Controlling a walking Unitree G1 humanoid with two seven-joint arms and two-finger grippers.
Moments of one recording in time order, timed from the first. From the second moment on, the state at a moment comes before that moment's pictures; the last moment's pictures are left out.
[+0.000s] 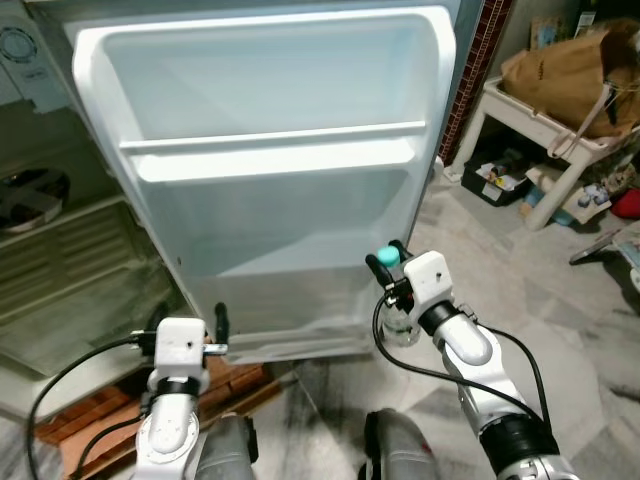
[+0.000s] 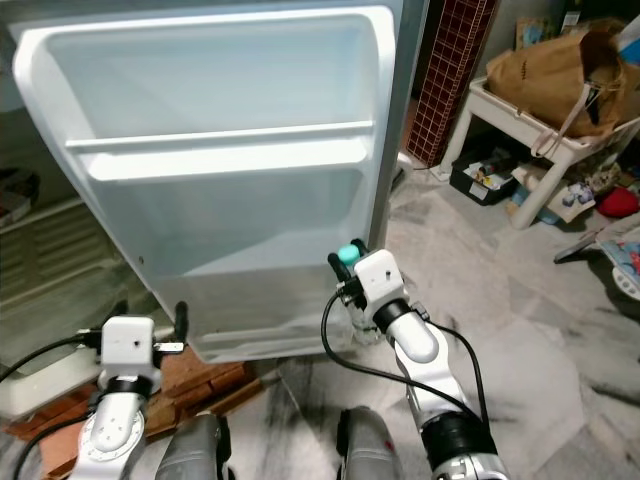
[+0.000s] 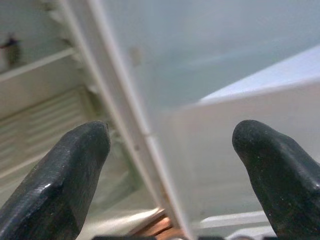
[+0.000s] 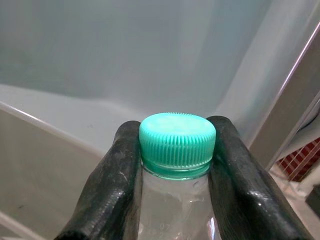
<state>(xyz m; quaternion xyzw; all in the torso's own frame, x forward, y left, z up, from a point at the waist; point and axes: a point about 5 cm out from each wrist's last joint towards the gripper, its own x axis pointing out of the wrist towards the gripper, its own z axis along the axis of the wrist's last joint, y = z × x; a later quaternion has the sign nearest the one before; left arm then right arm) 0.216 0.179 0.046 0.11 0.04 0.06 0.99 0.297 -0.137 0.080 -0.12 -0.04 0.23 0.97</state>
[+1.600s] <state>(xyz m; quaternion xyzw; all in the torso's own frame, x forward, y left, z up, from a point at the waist) 0.176 0.206 0.033 0.09 0.10 0.16 0.98 0.277 -0.098 0.071 -0.07 -0.01 0.41 0.91</state>
